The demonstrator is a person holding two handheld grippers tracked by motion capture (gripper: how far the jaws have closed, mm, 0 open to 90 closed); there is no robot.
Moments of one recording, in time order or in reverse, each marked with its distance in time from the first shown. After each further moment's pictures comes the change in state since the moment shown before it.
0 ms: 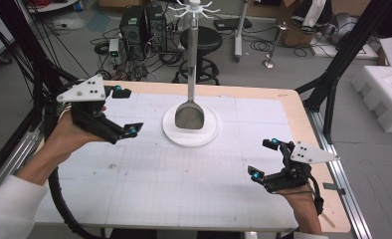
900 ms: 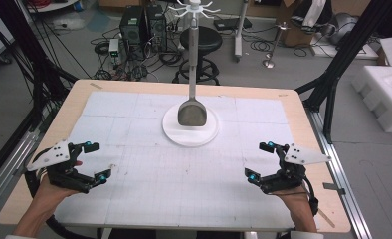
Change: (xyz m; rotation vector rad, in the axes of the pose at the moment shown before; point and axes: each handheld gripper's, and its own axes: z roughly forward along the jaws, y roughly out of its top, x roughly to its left) left arm -0.026 -0.176 -0.045 -0.072 0.074 -0.225; right arm -0.003 -0.016 0.009 0.033 -0.005 0.010
